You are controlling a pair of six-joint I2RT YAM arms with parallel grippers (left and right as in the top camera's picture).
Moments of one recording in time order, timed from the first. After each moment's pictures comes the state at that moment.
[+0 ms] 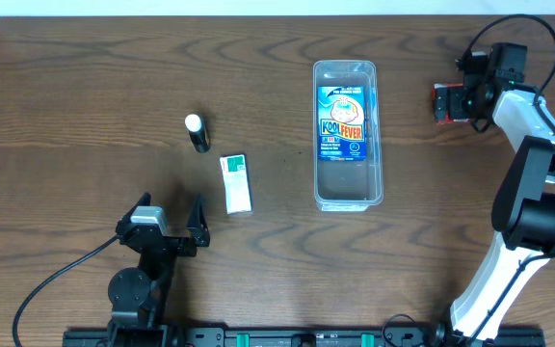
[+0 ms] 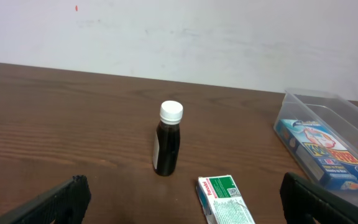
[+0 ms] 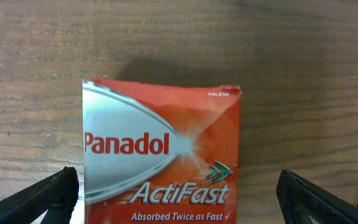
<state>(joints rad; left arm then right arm) -0.07 0.01 0.02 -0.11 0.06 -0.17 -0.22 2.17 1.53 -0.42 -0.11 -0.24</state>
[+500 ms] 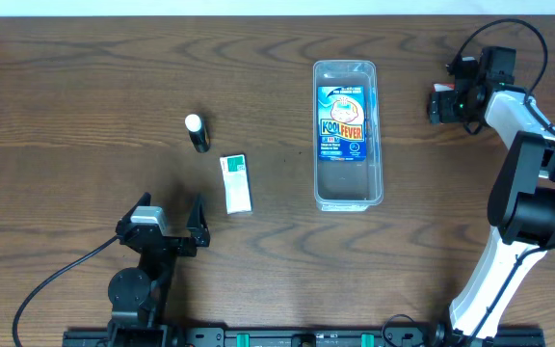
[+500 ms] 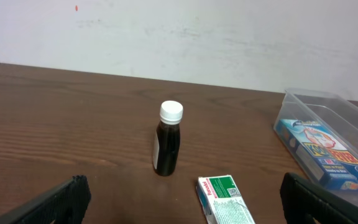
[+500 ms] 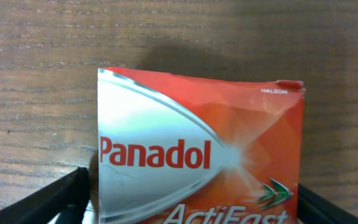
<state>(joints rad) -0.07 0.01 0.02 -0.11 0.06 -0.17 -0.20 2.21 1.53 -0.42 -0.13 -0.23</state>
